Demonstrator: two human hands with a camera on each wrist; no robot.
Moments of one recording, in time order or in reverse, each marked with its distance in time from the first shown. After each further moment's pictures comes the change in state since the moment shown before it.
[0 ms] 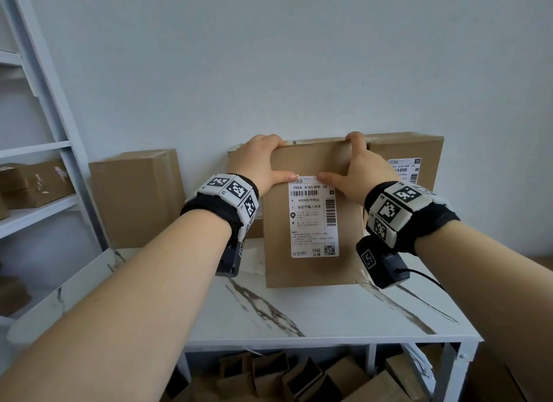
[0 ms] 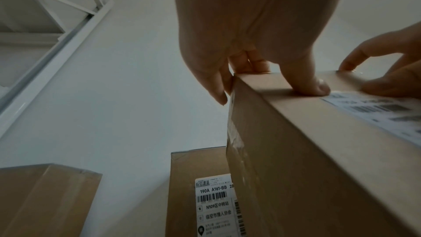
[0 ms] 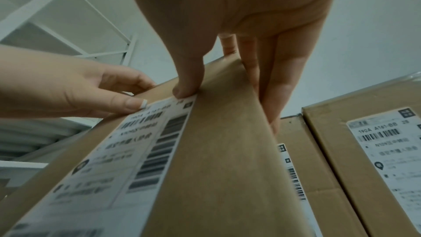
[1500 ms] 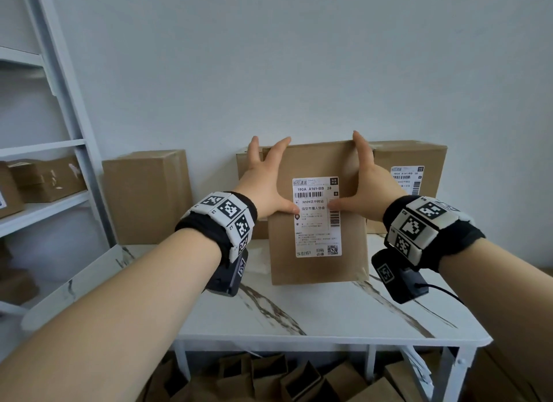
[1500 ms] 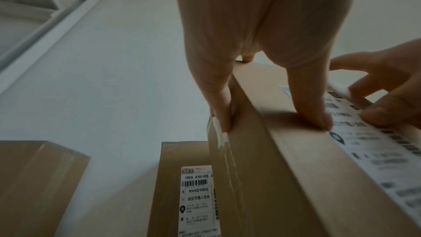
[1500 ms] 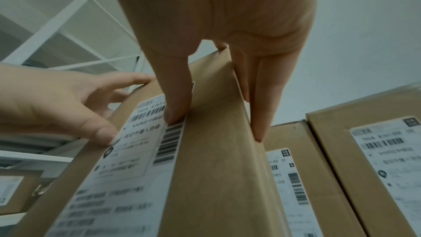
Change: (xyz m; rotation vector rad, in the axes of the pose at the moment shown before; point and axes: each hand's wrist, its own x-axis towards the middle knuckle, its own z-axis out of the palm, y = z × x) left_hand -0.034 0.008 0.000 -0.164 -0.115 -0.104; right_hand -0.020 0.008 -0.006 0.097 -0.061 -0.130
